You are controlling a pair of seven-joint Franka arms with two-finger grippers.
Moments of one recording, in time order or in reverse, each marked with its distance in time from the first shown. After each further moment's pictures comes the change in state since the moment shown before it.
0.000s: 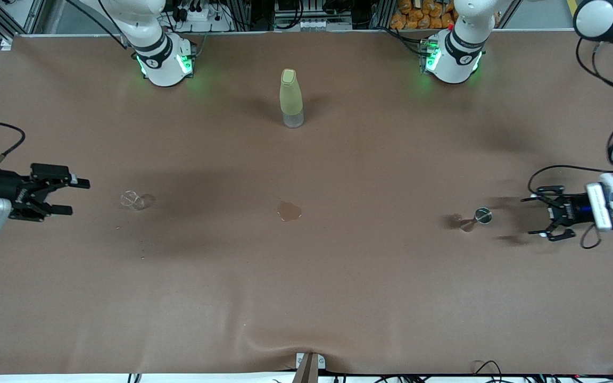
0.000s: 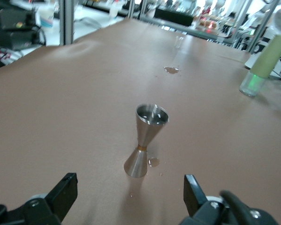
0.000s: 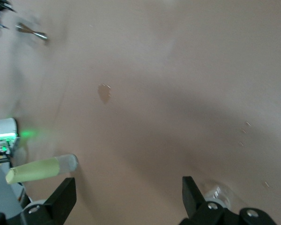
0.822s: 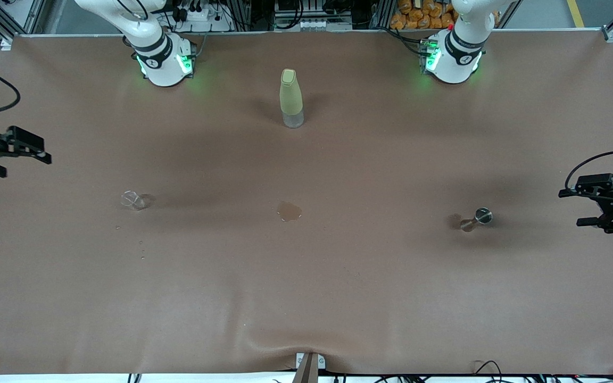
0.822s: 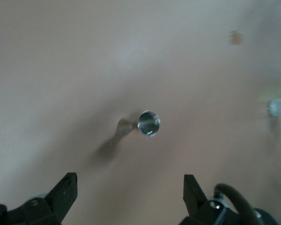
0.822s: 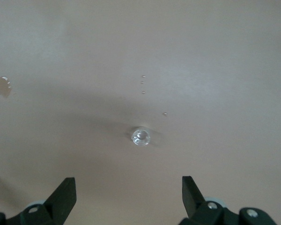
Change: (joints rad) left arm -0.205 -0.279 -0.021 0.142 0.520 0.000 -1.148; right arm 0.194 -0.275 -0.116 -0.139 -0.450 0.105 0.346
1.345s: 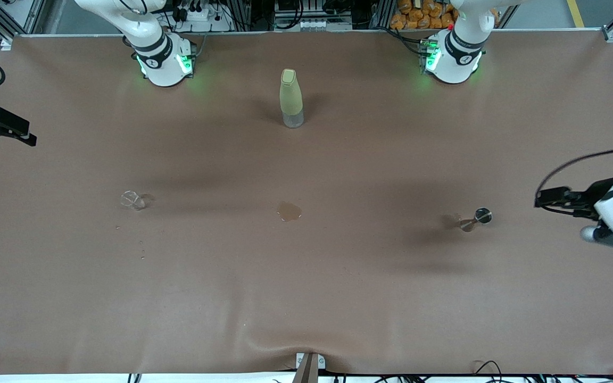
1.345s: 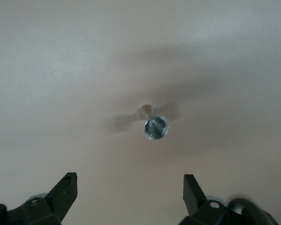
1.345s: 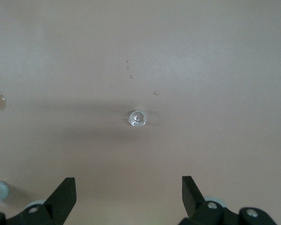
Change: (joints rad) left arm -0.243 -0.054 -0.004 0.044 0.301 0.021 -0.838; right arm 0.000 -0.062 -0.013 -0.014 -0.025 -0.090 0.204
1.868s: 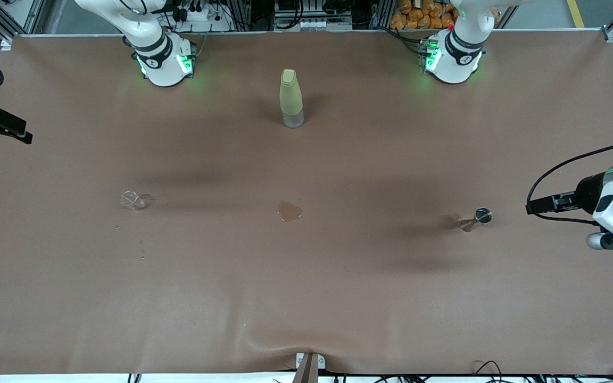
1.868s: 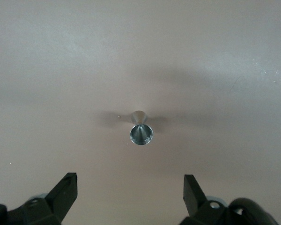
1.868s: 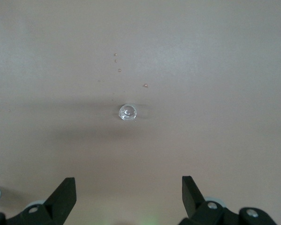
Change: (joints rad) left arm -0.016 -0.038 -0.013 -0.001 0.007 0.008 -0.253; right arm 0.000 -0.001 -0.004 -0.005 -0.040 -0.014 0.018
